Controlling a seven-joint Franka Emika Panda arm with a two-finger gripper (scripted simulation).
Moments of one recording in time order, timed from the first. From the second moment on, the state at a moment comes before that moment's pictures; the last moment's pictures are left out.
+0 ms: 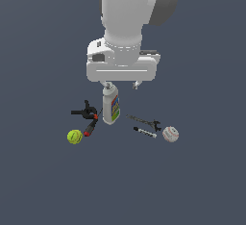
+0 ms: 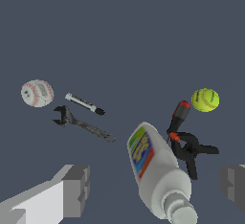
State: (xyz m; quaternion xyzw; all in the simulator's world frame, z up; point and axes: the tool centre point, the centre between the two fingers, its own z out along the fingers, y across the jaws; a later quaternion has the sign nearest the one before) arm 0.000 -0.007 0.309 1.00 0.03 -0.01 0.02
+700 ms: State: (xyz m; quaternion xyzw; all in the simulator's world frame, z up) arm 0.023 -0.039 0.278 1.00 0.01 -0.01 0.01
